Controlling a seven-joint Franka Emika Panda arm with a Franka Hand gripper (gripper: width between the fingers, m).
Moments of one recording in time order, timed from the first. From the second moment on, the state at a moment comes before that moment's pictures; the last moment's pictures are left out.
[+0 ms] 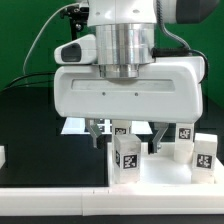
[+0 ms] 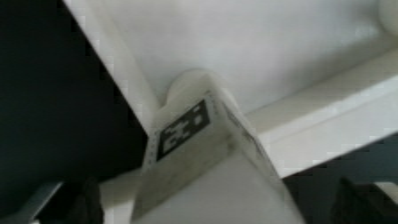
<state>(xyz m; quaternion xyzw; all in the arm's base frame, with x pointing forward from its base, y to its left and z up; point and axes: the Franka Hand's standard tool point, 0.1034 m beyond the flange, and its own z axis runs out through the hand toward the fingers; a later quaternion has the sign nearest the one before) 0.641 0.001 0.077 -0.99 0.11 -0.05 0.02</state>
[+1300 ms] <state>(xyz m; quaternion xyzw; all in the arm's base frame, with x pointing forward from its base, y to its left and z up) 0.636 0.001 0.072 -0.89 0.46 -0.04 0.02</state>
